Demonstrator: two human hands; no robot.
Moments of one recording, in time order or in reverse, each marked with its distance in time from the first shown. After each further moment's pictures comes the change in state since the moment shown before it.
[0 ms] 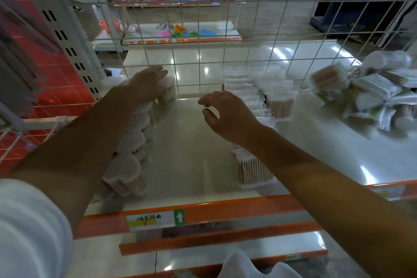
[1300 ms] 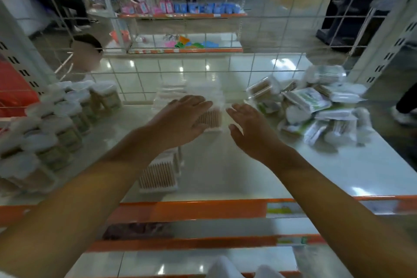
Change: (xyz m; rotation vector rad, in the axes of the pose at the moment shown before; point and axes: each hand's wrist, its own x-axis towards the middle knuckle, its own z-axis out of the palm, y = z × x) left_hand -0.048 0.265 0.034 0.095 0.047 0.291; right_hand -0.095 0.185 -0.099 -0.166 -0.056 0.053
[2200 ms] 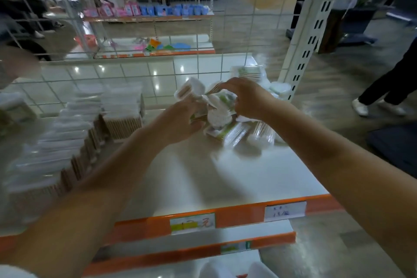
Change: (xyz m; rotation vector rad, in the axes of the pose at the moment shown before) left_hand 0.120 0.124 0.048 -0.299 0.062 0.066; right_hand 0.012 0.178 -0.087 -0.054 -0.080 0.006
